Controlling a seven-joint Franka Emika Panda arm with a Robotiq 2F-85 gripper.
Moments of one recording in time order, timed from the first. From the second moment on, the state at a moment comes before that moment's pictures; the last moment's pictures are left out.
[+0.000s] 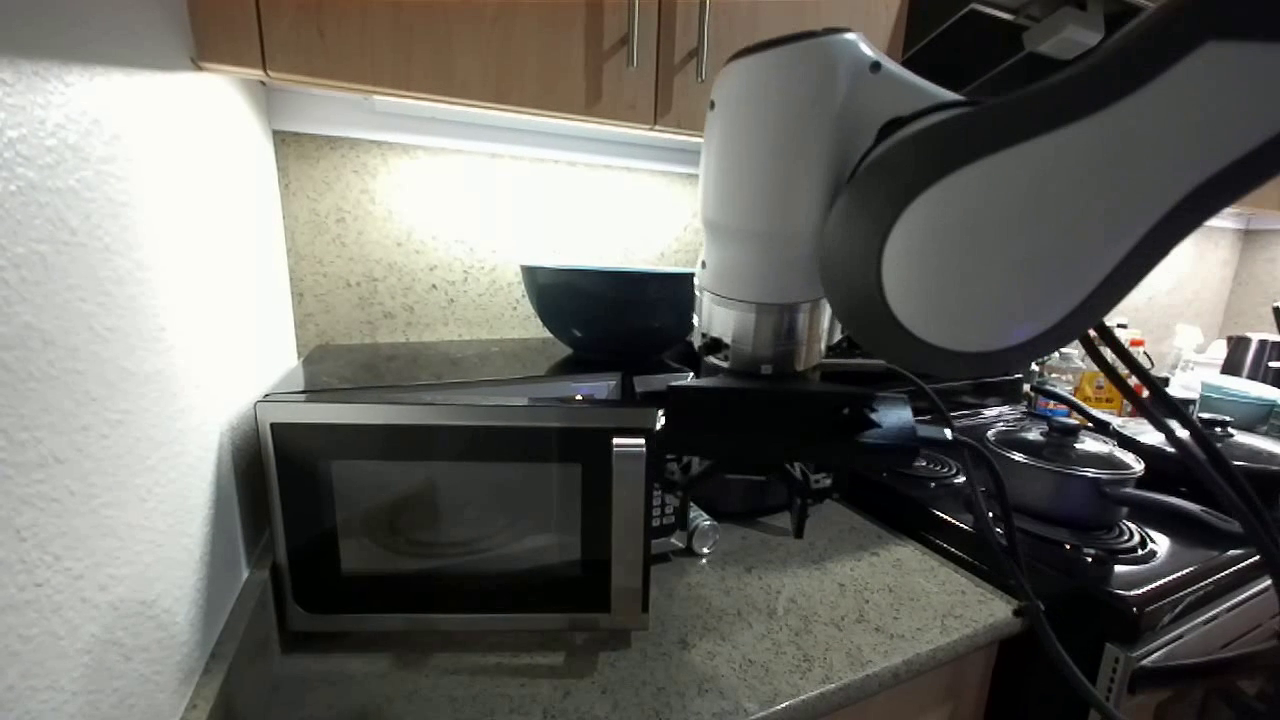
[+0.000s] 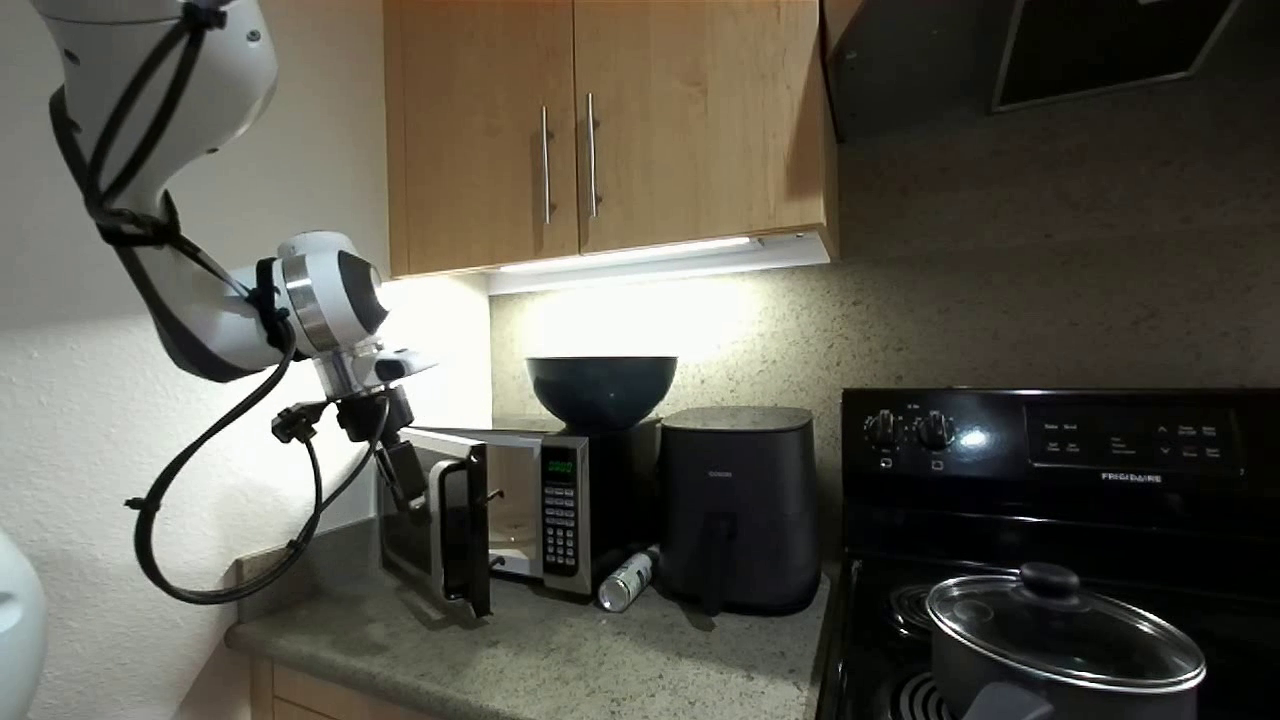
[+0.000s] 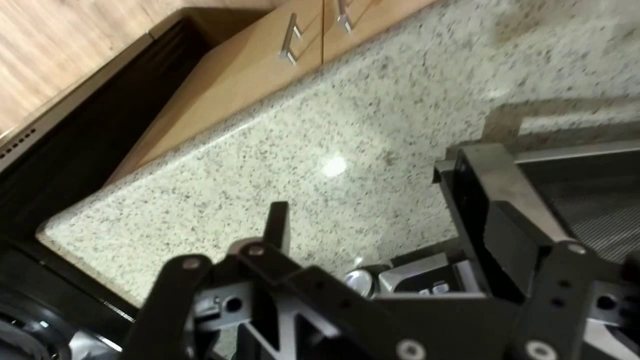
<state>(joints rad) 0.28 -0.05 0.23 -2.30 -0.37 2.36 1.32</state>
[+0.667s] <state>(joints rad) 0.28 0.03 0.26 -2.26 -0.36 2.77 1.24</state>
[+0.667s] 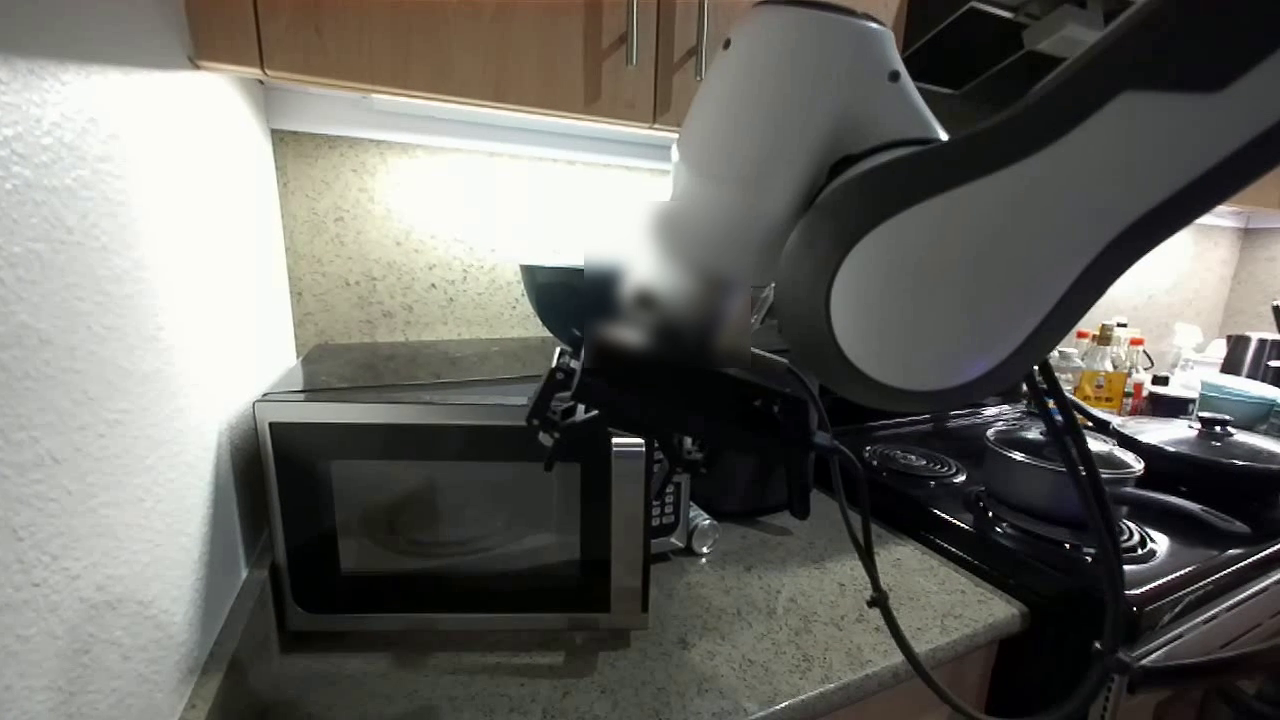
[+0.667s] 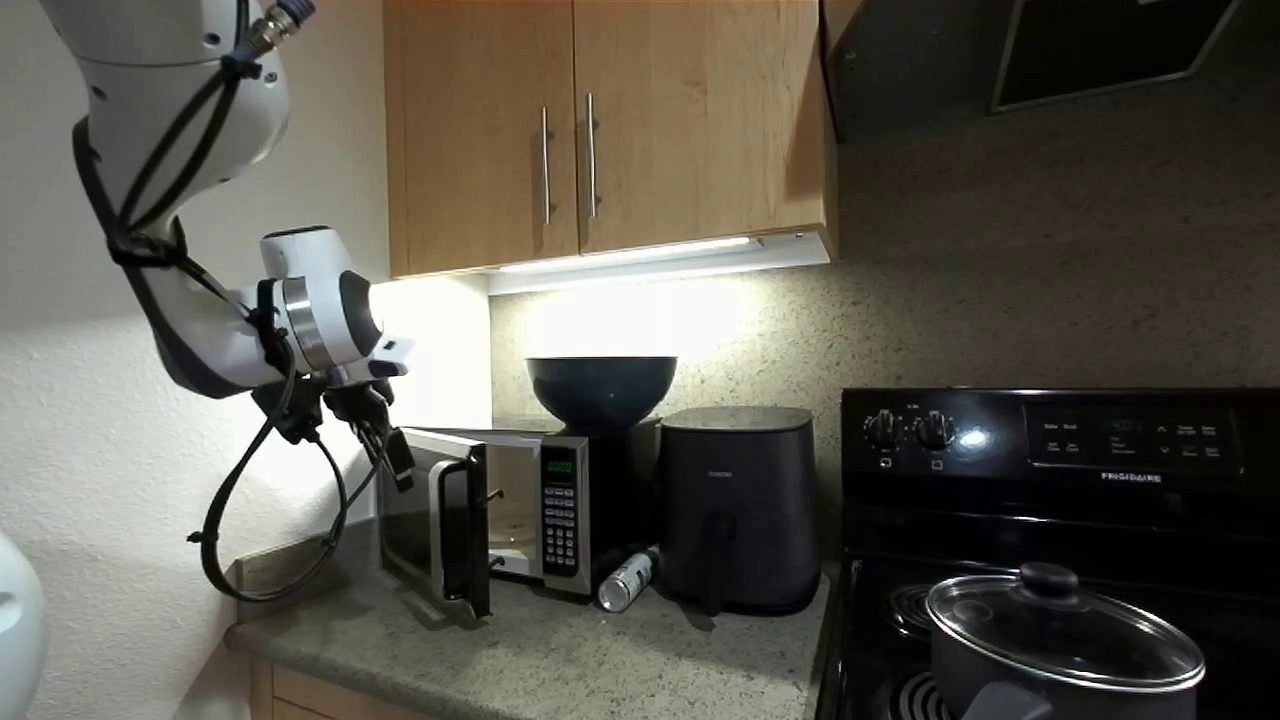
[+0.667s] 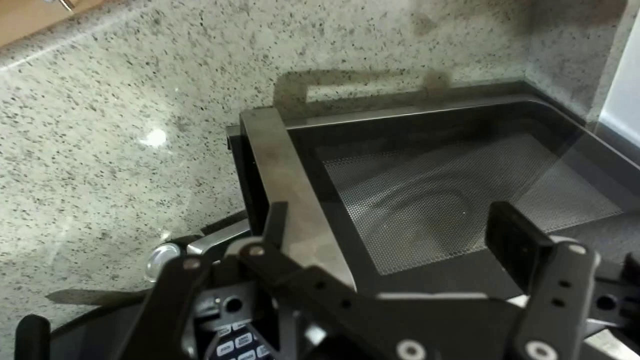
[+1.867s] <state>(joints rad) 0.25 0.07 0.12 -2.22 -0.48 2.84 1.47</state>
